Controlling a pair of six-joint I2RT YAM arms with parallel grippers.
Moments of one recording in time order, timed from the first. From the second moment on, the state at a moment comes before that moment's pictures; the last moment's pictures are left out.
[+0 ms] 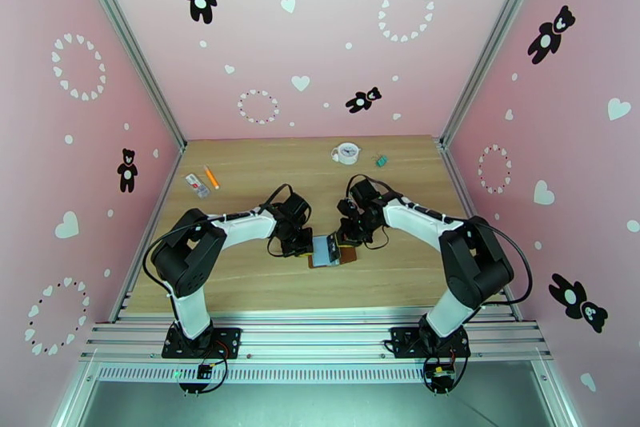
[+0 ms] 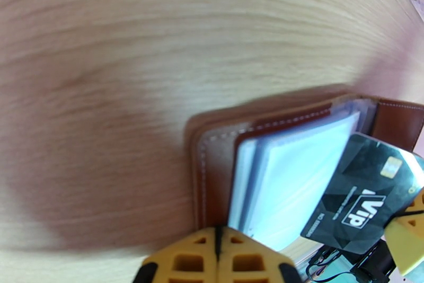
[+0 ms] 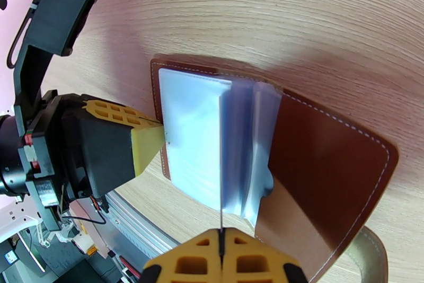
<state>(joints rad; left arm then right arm) -0.68 1.85 1.07 -0.51 0.40 -0.85 0.50 1.68 1.05 -0.70 -0.55 0.41</state>
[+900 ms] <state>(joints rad) -0.68 1.86 1.09 -0.53 0.40 -0.82 0.45 1.69 1.02 -0.65 -0.60 0.40</state>
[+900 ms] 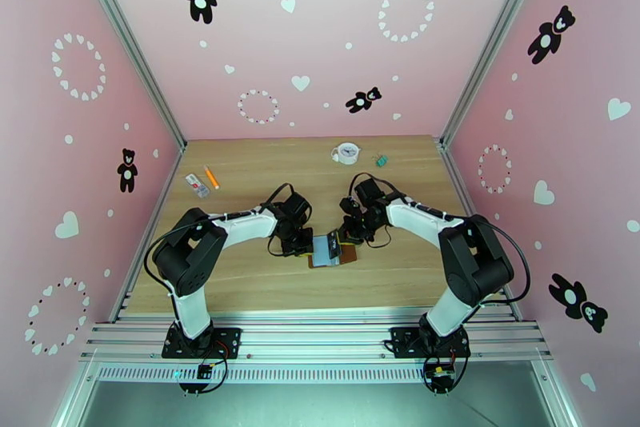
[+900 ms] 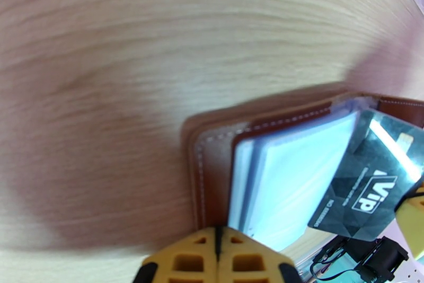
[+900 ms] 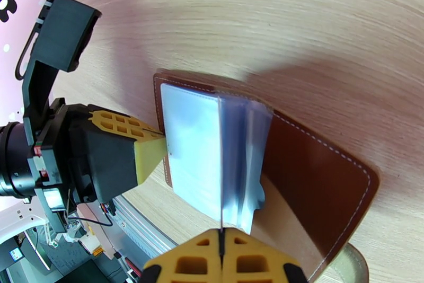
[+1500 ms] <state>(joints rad) -0.68 1.87 1.10 -0.54 0.40 -0.81 0.43 1.69 1.01 -0.66 -0.62 0.37</state>
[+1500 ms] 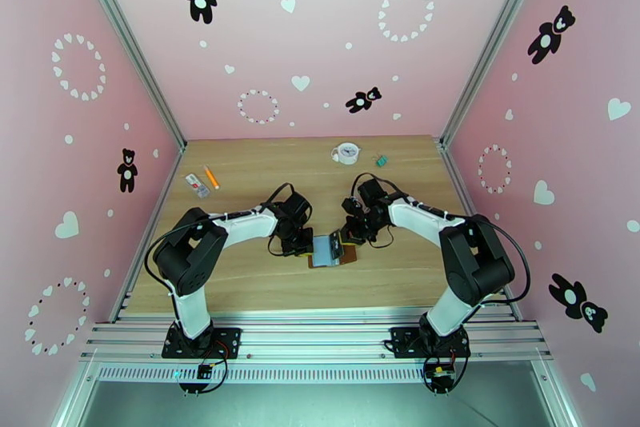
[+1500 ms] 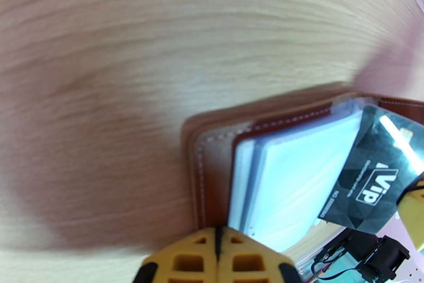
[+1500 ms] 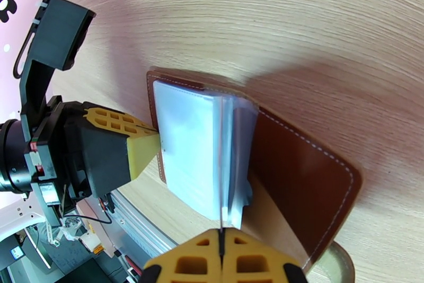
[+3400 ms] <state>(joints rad) -0.68 1.87 1.11 -0.56 0.41 -0.79 0.42 1.70 0.96 -0.57 -0.70 0.45</state>
